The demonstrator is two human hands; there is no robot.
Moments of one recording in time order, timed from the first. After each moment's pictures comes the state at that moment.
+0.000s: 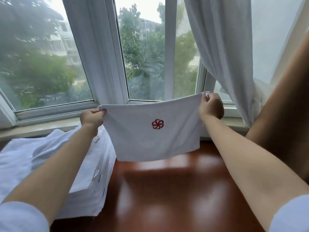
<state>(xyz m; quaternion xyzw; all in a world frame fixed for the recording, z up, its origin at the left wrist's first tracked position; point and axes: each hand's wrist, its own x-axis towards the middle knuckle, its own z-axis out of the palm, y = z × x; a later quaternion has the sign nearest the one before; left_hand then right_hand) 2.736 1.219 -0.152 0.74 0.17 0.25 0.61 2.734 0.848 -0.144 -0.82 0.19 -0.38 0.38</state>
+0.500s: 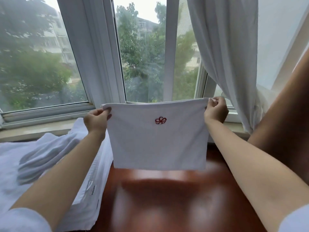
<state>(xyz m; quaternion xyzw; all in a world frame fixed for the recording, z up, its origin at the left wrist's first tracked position) 2.758 1.189 -0.155 0.60 0.14 0.27 0.74 2.764 0.837 -0.151 -0.74 0.23 -0.42 0.48</state>
